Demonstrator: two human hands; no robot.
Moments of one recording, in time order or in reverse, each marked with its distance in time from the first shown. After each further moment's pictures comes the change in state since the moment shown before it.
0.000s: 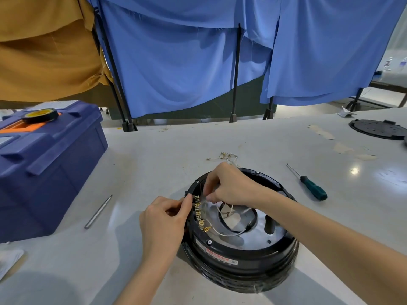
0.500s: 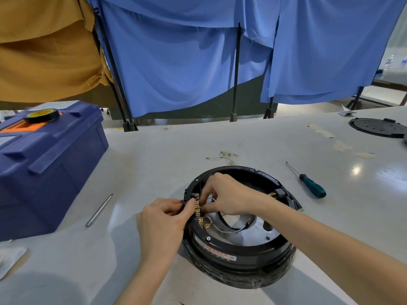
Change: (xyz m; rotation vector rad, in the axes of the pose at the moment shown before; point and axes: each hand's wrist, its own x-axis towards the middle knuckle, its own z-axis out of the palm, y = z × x) left_hand -0.009 0.009 -0.005 -0.048 0.018 -0.044; right_hand -0.009 0.006 0.013 -0.086 -0.078 -0.135
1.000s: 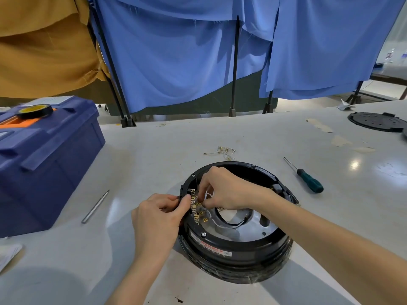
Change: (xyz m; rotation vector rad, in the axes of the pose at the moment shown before) left_hand -0.001 0.001 -0.001 0.028 -0.004 0.025; right_hand 0.001 0.001 -0.004 -0.062 -0.028 -0.027
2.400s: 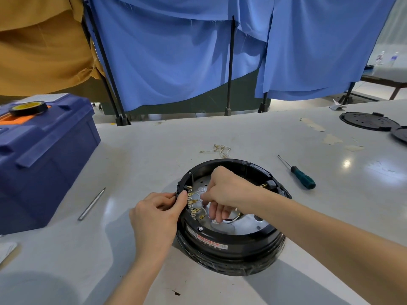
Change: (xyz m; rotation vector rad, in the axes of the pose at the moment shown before) left_hand -0.006 -0.001 0.003 -0.092 0.024 -0.055; right_hand -0.024 -0.026 -0.003 0.431 -0.061 0.493
